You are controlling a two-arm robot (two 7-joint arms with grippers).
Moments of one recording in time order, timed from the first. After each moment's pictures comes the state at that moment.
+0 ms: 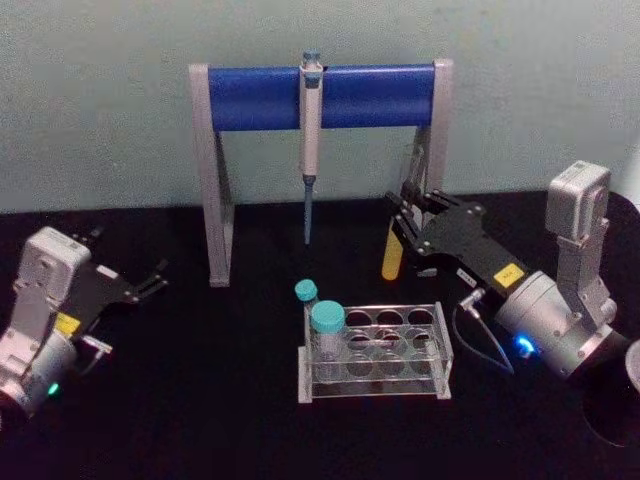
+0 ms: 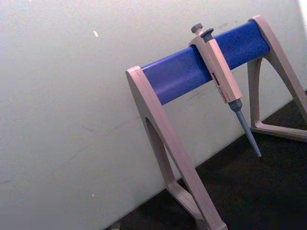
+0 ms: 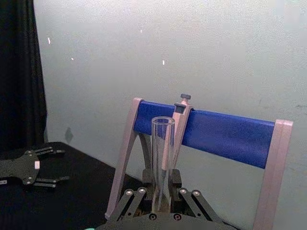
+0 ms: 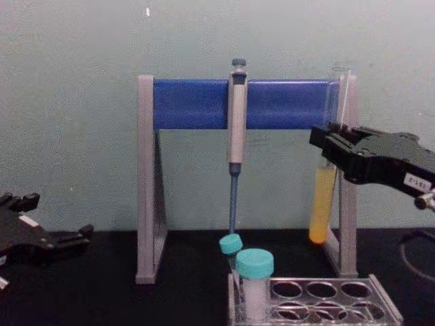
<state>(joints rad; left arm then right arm) -0.20 0.60 0.45 -1.41 -0.25 -0.12 0.03 0.19 0.33 -0.31 -1.53 0.37 -0.16 0.41</state>
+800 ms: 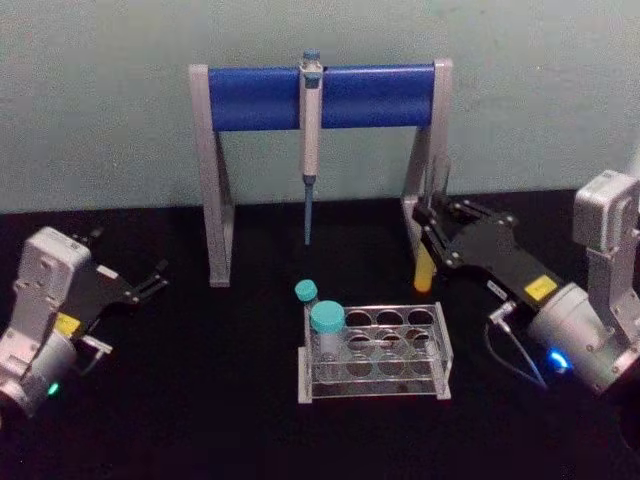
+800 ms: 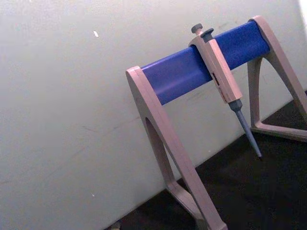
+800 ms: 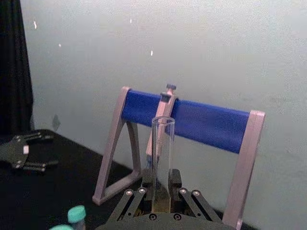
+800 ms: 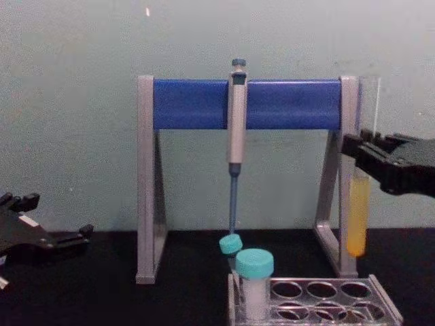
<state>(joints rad) -0.20 0.60 0.45 -1.41 -0.25 -0.12 0.03 0.11 0.38 -0.26 -1.63 0.33 -0.11 0.37</state>
